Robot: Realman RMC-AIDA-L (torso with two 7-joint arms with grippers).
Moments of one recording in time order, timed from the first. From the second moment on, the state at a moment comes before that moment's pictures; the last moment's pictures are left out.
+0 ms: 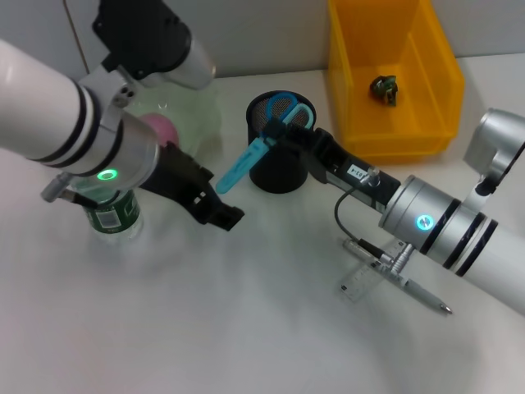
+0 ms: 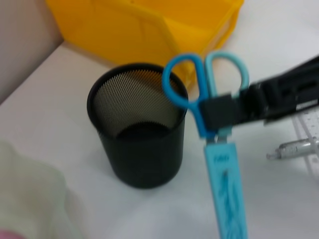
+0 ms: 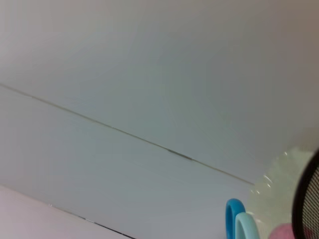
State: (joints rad) left arm -0.66 -2.07 1.60 1.41 2.49 1.36 -2.55; right arm 0.66 2.09 -0.04 0.17 -1.93 -1.26 1.51
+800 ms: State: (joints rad) left arm -0.37 -2.07 1.51 1.58 2.34 1.46 -2.44; right arm 0.72 2.08 -0.02 -0.22 -1.94 -1.55 1.13
